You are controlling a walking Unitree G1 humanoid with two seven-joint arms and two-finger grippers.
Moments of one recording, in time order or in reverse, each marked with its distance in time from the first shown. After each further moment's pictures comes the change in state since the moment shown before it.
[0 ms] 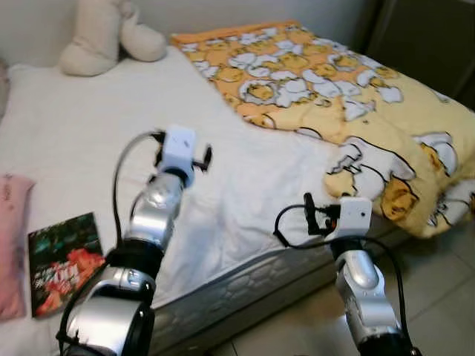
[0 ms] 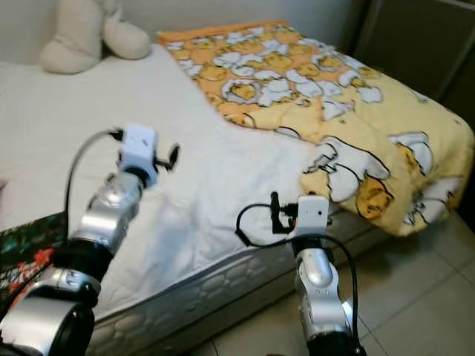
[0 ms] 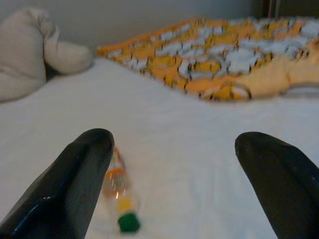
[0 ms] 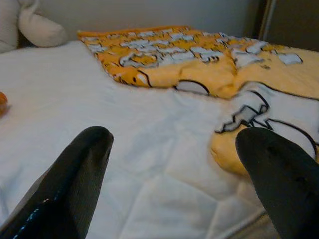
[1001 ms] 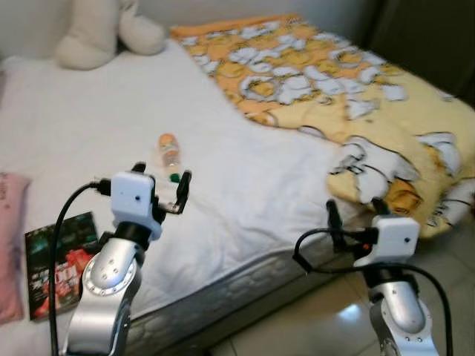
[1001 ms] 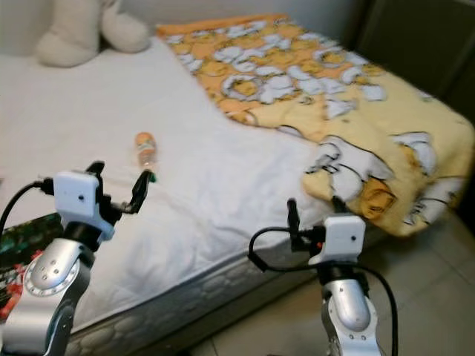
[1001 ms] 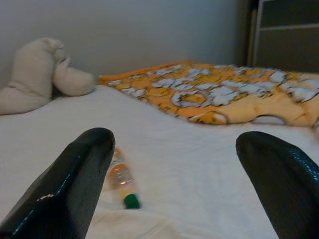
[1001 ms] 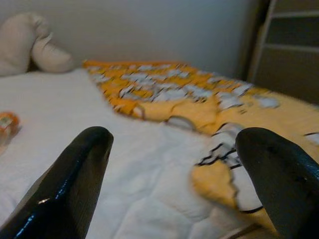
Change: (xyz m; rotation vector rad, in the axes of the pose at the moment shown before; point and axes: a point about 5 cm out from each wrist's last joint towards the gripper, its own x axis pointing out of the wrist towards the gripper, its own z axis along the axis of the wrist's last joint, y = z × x) left arm -0.123 0.010 0.001 -0.088 -0.162 -0.021; right arm -0.059 -0.017 0.043 -0.058 -0.161 0.015
